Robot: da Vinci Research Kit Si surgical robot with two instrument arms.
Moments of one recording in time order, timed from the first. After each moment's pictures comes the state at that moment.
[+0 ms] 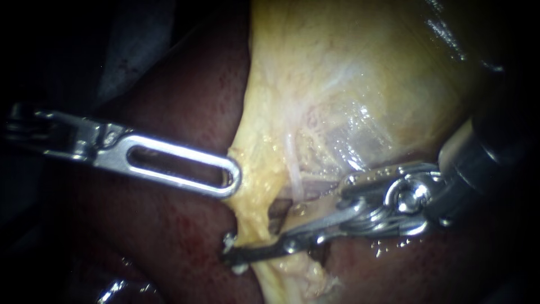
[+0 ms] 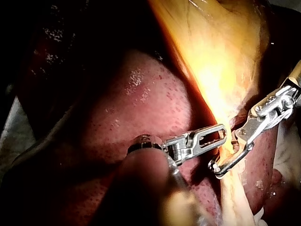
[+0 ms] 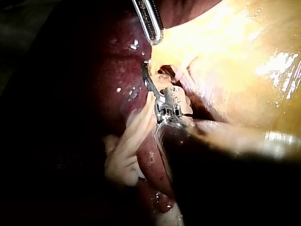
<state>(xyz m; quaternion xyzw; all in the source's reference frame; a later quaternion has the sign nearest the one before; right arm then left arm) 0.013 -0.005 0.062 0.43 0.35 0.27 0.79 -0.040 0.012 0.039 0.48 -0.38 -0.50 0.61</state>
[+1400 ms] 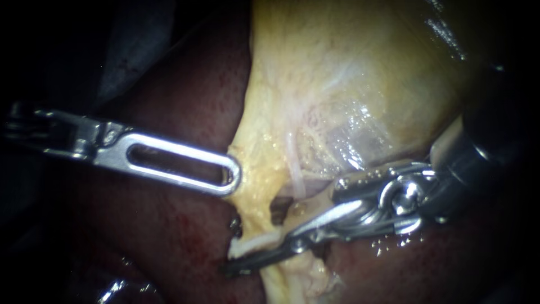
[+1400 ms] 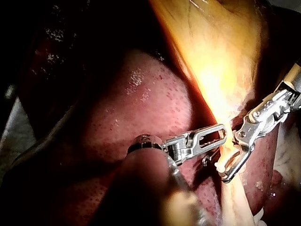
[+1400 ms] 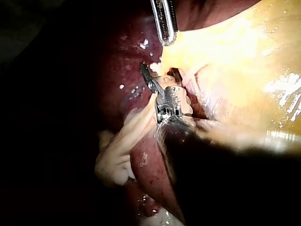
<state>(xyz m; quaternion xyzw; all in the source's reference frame) 0.015 -0.006 0.063 0.38 0.39 0.20 0.81 -0.040 0.012 0.039 0.48 -0.38 -0.50 0.61</state>
